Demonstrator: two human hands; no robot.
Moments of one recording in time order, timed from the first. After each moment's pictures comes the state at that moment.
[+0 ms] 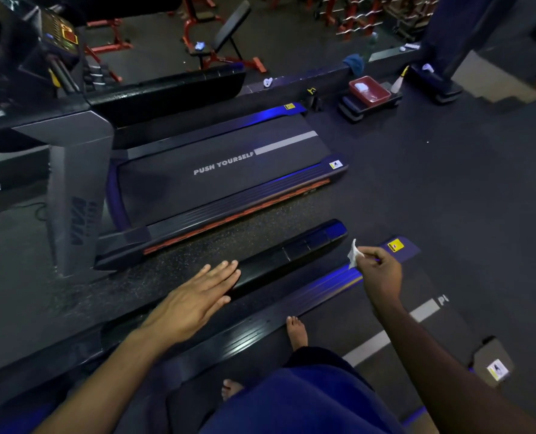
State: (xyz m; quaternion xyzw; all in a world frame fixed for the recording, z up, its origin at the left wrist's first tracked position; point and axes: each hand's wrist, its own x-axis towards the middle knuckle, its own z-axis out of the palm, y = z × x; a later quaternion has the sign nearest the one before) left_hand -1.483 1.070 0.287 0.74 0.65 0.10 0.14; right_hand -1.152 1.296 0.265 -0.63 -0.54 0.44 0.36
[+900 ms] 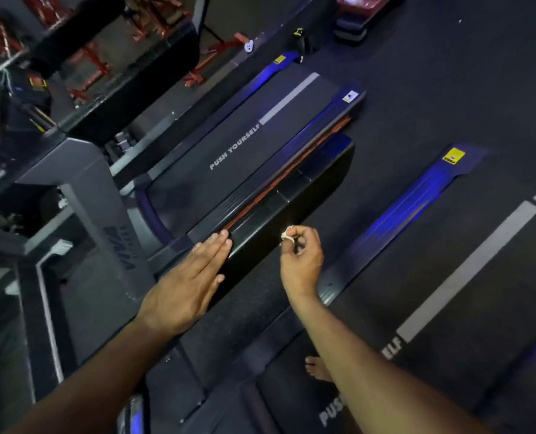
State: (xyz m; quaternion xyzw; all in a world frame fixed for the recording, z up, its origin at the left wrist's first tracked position) left_hand -1.490 1.066 0.284 0.81 0.59 0.00 0.03; right_hand -1.307 1.154 0.189 -0.55 -0.40 0.53 0.50
